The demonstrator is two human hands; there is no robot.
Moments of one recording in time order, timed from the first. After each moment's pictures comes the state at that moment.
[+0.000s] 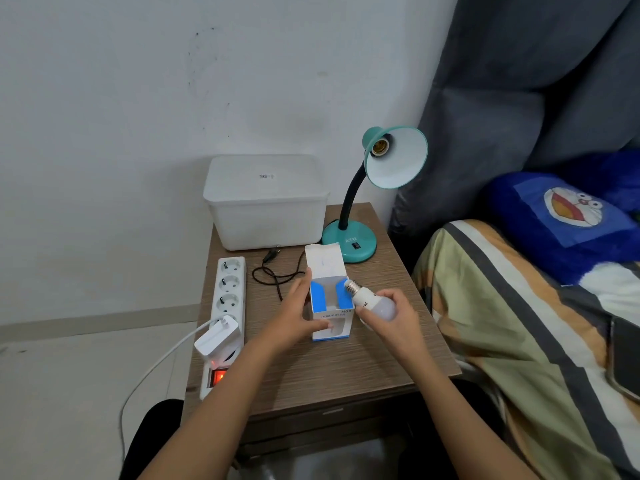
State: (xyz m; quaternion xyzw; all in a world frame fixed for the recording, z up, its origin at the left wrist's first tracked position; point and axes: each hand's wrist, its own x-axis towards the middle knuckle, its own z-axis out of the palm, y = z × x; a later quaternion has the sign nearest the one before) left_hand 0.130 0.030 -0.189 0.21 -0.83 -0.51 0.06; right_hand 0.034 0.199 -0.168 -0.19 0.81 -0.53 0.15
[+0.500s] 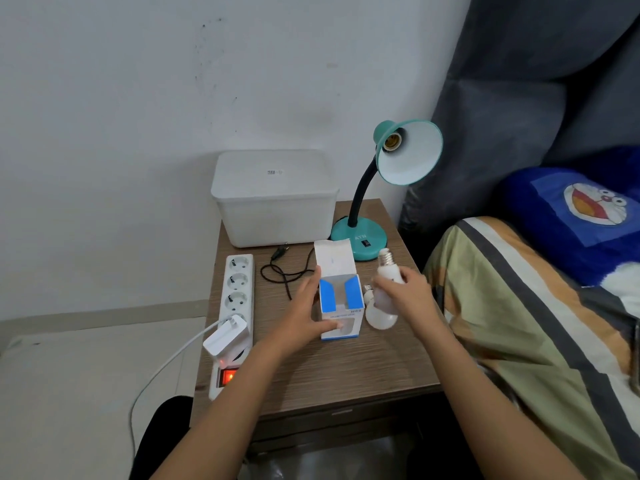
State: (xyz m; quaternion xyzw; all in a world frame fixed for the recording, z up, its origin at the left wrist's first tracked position) left_hand 0.135 0.031 -0.187 0.19 -0.82 -0.54 0.07; right_hand 0.001 0.168 -0.147 -0.14 0.82 -0.54 0.17
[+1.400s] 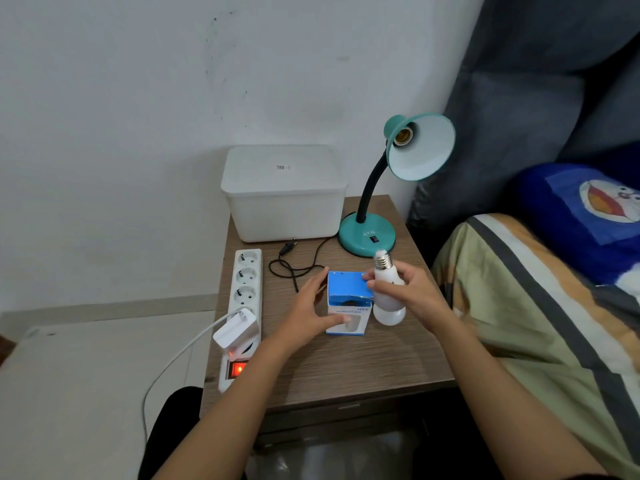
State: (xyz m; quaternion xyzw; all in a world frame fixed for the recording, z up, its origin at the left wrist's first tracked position) left_hand 0.138 0.027 -0.201 0.21 -0.79 -0.57 0.11; right_hand -0.004 0.175 -0.145 -0.27 0.71 -0.57 0.30
